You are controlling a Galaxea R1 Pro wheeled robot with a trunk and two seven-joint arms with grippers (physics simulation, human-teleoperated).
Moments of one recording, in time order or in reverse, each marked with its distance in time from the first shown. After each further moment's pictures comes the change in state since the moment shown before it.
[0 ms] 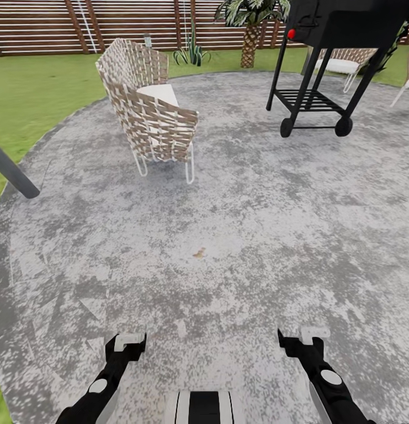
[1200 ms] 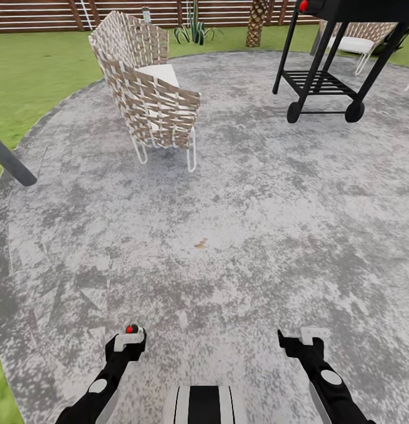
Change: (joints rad) left arm 0.000 0.000 0.003 0.001 0.002 0.000 0.000; right arm 0.000 0.000 -0.001 0.002 0.000 0.000 0.000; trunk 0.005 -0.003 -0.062
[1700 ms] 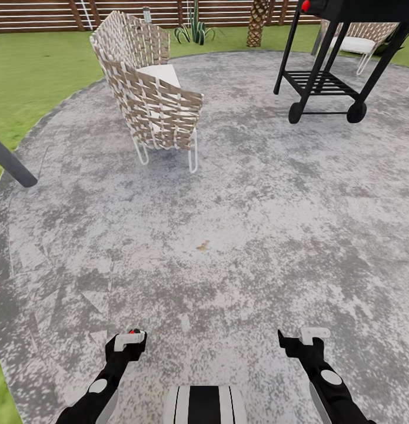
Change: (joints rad) left arm 0.000 -0.001 0.000 -0.001 0.000 0.000 0.000; right arm 0.000 0.000 0.000 0.000 0.000 0.000 0.000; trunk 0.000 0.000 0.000
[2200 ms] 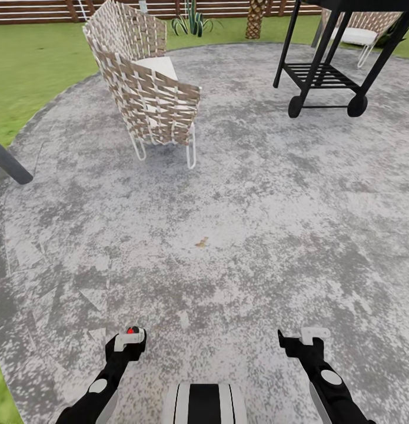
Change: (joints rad) left arm 0.000 0.000 0.000 0.001 -0.001 0.000 0.000; right arm 0.000 0.000 0.000 0.000 0.000 0.000 0.000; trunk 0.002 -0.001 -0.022
